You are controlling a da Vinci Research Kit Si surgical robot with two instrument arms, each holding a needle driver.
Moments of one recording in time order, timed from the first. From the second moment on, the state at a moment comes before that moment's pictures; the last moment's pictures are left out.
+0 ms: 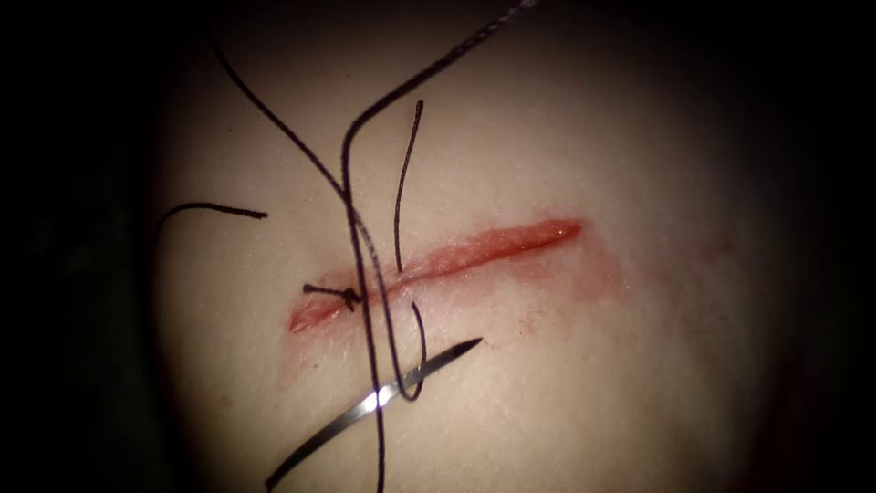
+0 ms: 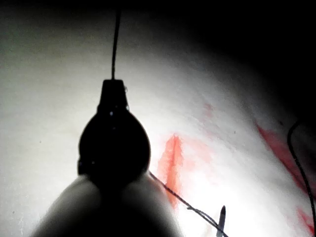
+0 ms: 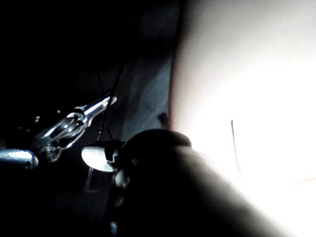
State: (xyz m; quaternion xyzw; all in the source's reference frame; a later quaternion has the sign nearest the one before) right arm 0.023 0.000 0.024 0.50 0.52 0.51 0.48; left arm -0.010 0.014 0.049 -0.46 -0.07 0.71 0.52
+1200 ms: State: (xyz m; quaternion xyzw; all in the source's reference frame) right arm 0.010 -0.007 0.033 0.40 0.41 0.35 0.74; left arm -0.012 0.014 0.046 -0.62 -0.25 0.57 0.47
